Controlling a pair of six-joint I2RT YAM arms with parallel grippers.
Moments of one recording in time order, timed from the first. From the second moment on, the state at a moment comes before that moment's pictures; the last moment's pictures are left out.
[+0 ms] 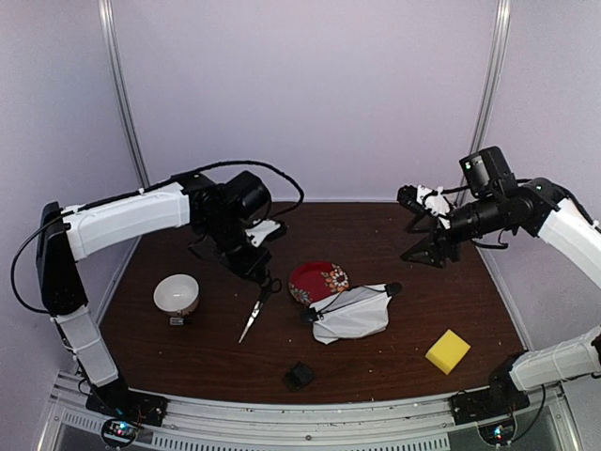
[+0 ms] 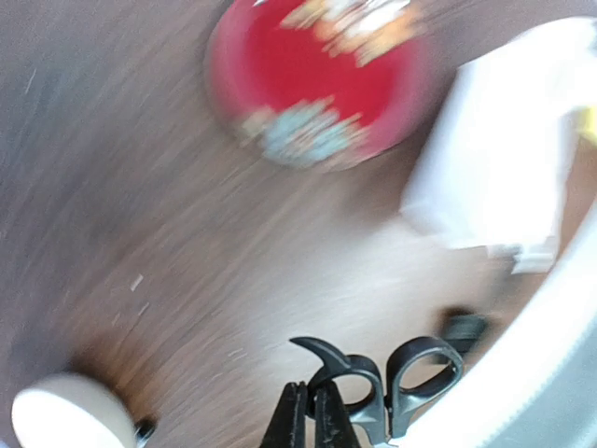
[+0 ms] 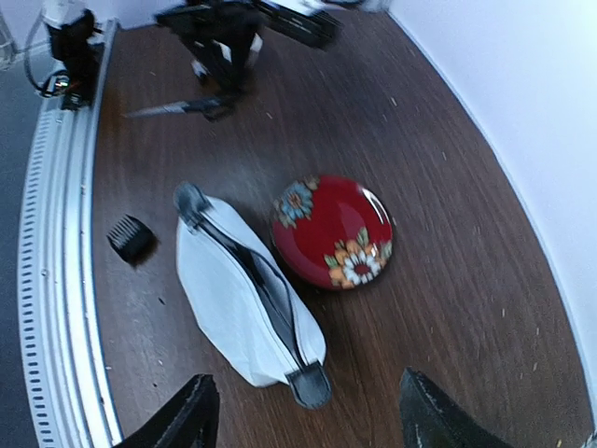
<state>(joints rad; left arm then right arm) -0.82 1.78 1.55 -1.05 0.09 -0.14 0.48 1.17 1.23 -0.87 -0.46 -0.63</state>
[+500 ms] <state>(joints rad) -0.86 1.96 1.83 -1.06 0.63 -0.06 0.94 1.31 1.43 -1.03 -0.22 -0.94</state>
